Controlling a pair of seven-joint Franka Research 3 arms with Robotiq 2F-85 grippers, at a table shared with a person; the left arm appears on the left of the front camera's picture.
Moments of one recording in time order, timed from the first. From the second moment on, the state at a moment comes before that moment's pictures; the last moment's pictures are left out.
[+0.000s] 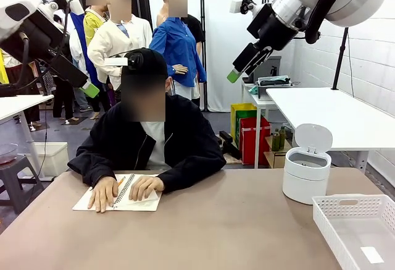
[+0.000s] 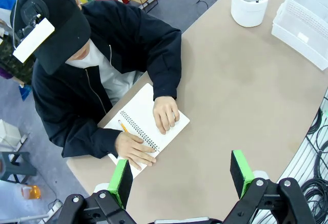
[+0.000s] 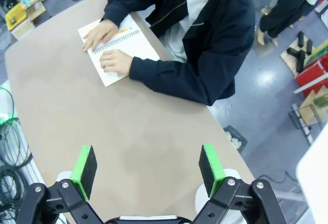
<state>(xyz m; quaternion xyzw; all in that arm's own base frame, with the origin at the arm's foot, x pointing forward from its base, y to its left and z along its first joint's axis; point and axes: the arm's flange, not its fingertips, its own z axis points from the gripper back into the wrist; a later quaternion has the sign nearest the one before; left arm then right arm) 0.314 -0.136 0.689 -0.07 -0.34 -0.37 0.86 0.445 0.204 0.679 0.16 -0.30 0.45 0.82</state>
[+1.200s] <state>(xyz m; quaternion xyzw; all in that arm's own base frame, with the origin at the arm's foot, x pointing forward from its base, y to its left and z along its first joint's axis) 0.314 -0.136 0.689 -0.07 -0.34 -0.37 0.86 0.430 0.215 0.692 0.18 -0.31 0.48 0.80</state>
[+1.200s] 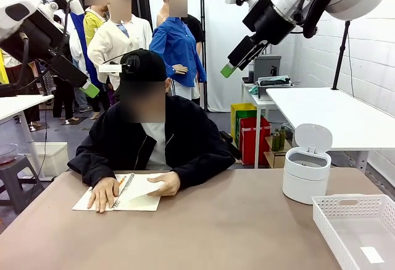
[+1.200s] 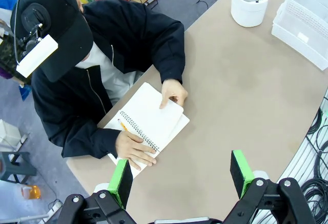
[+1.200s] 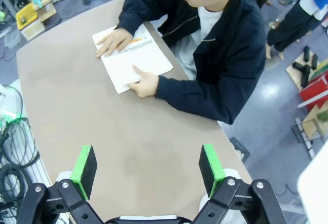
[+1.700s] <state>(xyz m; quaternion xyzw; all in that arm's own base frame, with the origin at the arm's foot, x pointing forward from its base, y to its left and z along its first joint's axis) 0.314 -0.136 0.689 -0.07 -0.34 -0.37 0.86 0.428 0.217 0.691 0.18 -0.31 0.48 0.80</state>
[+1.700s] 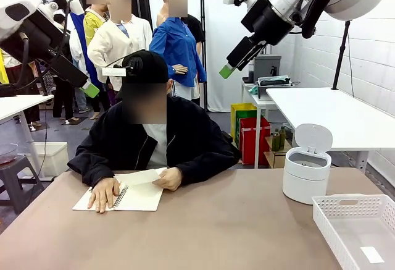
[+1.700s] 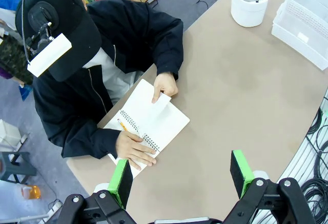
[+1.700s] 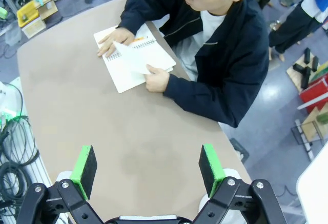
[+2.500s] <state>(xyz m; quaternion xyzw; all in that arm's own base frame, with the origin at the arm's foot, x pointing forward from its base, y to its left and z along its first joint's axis) 0.314 -0.136 0.689 -0.07 -0.34 -0.37 0.86 0.428 0.217 0.691 0.18 -0.31 0.48 0.80</state>
